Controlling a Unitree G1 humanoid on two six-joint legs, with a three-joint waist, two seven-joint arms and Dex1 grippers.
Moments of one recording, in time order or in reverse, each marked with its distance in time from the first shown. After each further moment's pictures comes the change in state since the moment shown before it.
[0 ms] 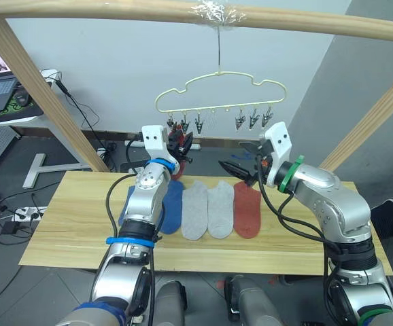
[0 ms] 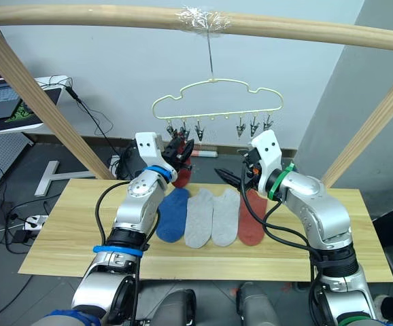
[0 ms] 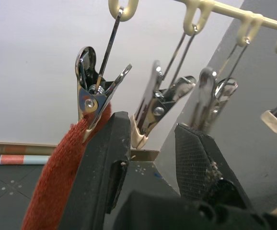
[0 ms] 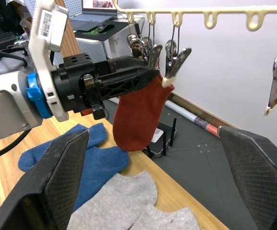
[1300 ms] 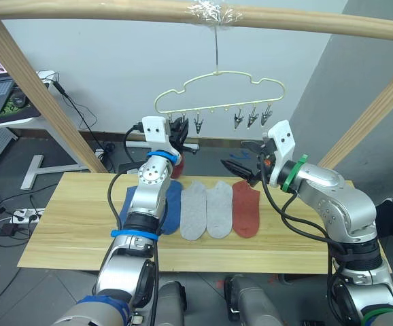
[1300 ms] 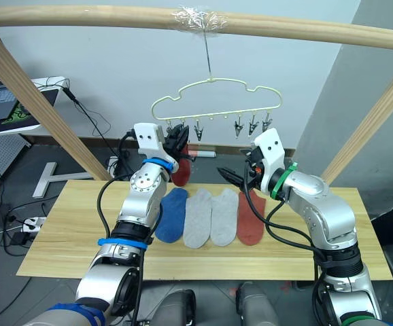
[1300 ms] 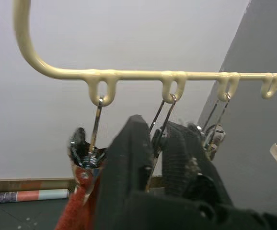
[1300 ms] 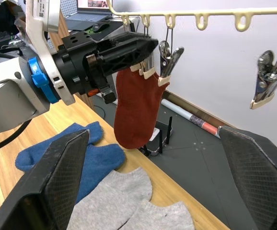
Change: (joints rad) left arm -0.055 -0.017 0.009 0.058 0.097 -0.133 0.065; right arm -0.002 -0.027 -0.005 -0.017 0.036 0.021 -0.020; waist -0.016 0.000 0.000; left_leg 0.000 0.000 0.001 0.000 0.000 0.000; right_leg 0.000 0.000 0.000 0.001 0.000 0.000
